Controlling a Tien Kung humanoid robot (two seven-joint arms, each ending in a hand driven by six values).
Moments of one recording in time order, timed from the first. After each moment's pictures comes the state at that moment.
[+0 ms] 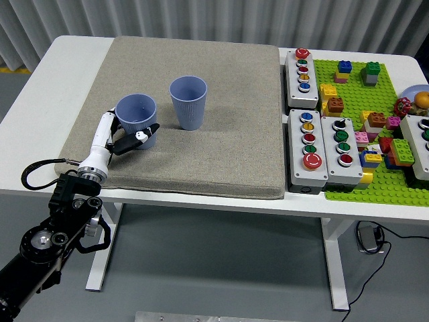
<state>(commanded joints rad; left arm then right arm) -0.36 0.11 -1.15 -0.95 1.30 0.28 -0.27 0.19 -0.04 2.22 0.19 -2.27 -0.06 -0.22</state>
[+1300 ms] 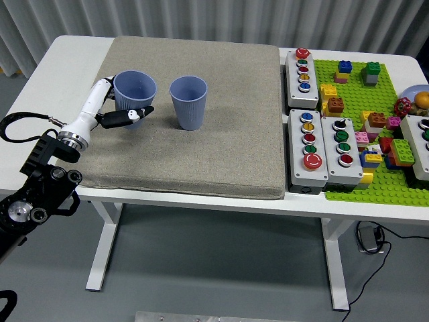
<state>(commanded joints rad) -0.53 0.30 -1.07 -0.97 1.57 0.16 -0.18 0.18 -0.05 2.20 0.20 -2.25 -0.06 -0.22</state>
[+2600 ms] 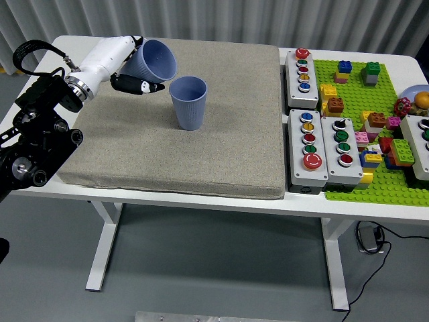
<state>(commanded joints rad) -0.77 0.36 -0.97 -0.96 1.94 0.07 -0.11 0.21 -0.06 2.18 0.19 -2.22 -0.07 -0.22</state>
